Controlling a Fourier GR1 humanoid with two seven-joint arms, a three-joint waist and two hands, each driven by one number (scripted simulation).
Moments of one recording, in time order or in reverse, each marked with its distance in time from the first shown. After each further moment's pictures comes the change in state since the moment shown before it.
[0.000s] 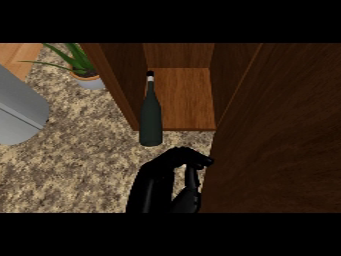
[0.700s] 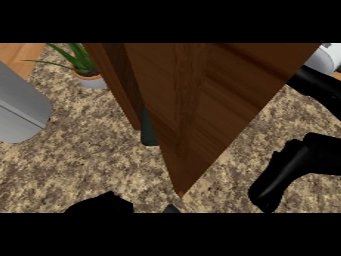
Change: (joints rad) left arm 0.320 0.364 0.056 -0.326 0.081 -0.259 -0.076; right arm -0.038 0.050 0.148 0.006 -0.026 0.044 0.006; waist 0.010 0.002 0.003
